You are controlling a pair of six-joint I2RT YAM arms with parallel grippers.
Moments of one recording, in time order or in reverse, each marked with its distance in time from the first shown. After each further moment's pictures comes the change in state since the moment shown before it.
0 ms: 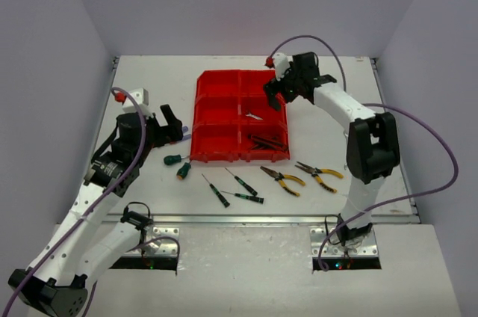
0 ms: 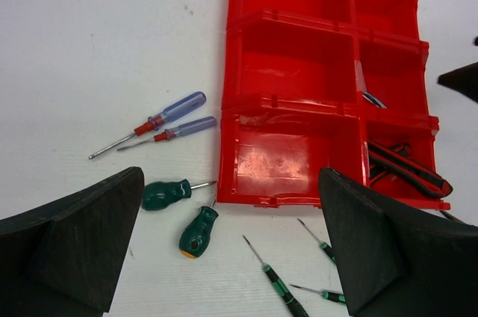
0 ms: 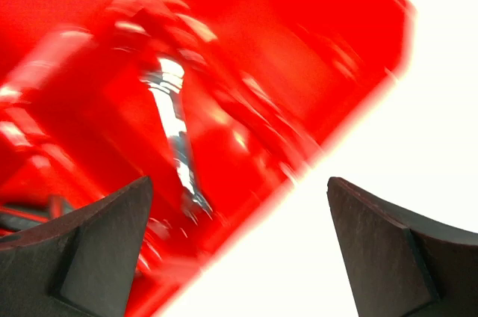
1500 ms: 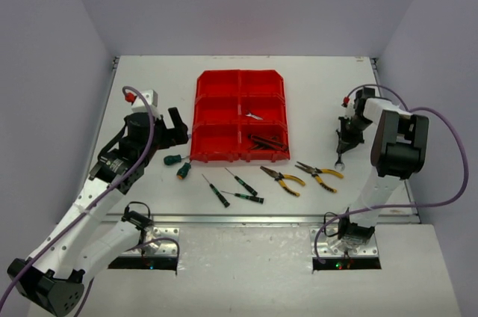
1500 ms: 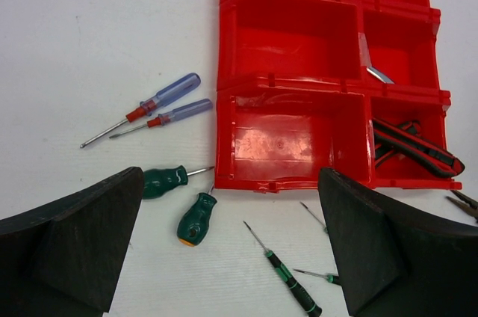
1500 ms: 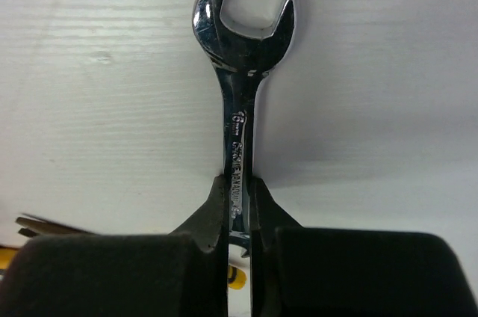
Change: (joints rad) left arm -0.058 0.043 0.000 -0.022 -0.018 -0.001; right arm -0.527 0.006 -0.273 -0.416 0.233 0.392
